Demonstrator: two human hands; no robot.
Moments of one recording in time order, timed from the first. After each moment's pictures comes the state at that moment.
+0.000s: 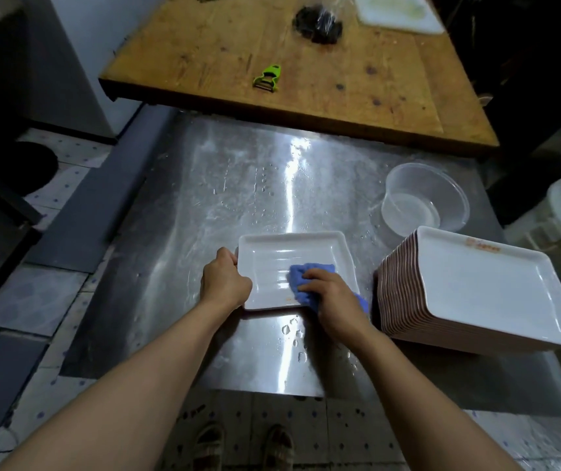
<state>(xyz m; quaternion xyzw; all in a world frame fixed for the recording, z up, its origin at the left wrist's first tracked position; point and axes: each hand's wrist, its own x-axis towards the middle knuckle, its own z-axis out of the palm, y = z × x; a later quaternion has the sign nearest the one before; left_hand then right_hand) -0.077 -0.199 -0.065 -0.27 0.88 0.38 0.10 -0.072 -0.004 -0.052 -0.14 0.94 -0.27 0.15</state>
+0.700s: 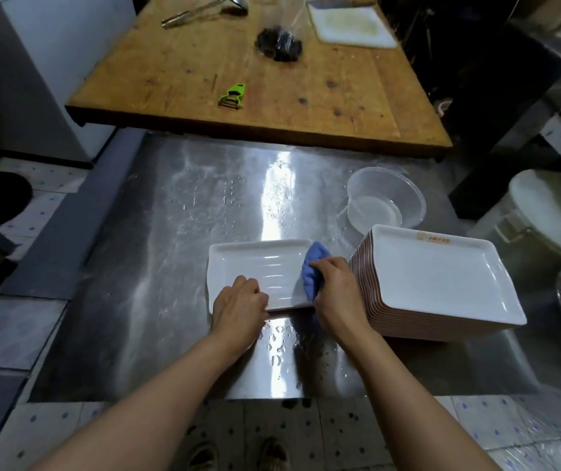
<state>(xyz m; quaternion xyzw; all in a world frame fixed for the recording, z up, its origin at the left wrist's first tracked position) -0.047 -0.141 -0.058 0.10 0.99 0.09 0.06 -0.065 0.021 -0.004 0.00 0.95 -0.30 0.04</state>
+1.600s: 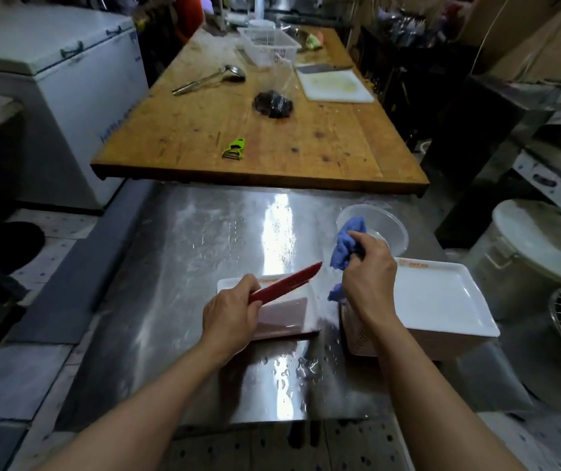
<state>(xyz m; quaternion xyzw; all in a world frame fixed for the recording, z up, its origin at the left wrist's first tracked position) -0.042 -0.159 0.017 0.00 0.95 0.30 -0.08 -0.075 0.032 0.088 0.10 0.89 -0.41 -0.17</state>
